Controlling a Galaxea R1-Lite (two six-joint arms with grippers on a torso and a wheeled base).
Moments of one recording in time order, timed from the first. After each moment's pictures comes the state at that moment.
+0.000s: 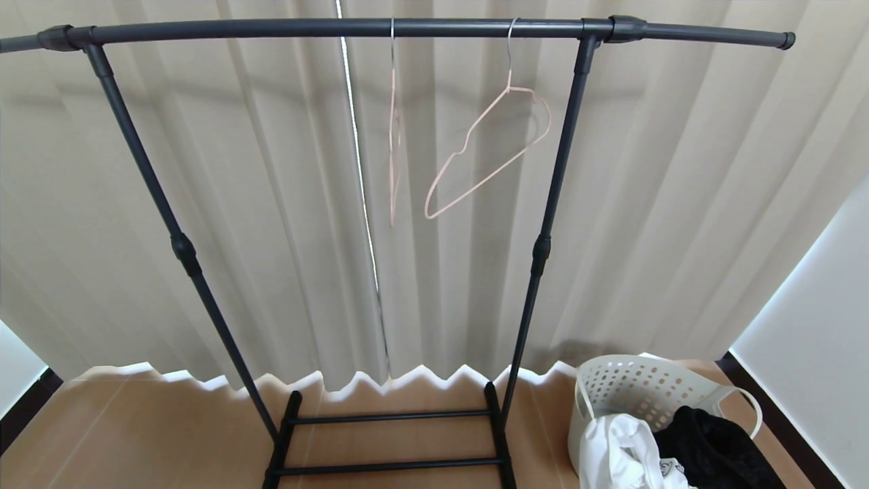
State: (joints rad) left arm 0.00 0.00 -0.04 0.08 0.04 -0.05; right arm 0.00 0.00 -0.04 0.09 0.05 -0.01
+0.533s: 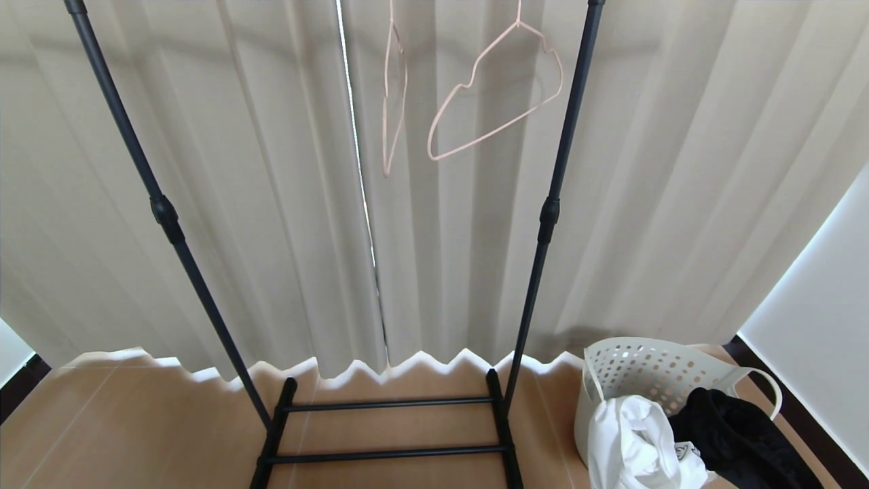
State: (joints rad) left arm 0.00 0.00 -0.04 0.09 0.04 -0.05; right arm 0.00 0.00 -0.04 0.09 0.05 -0.01
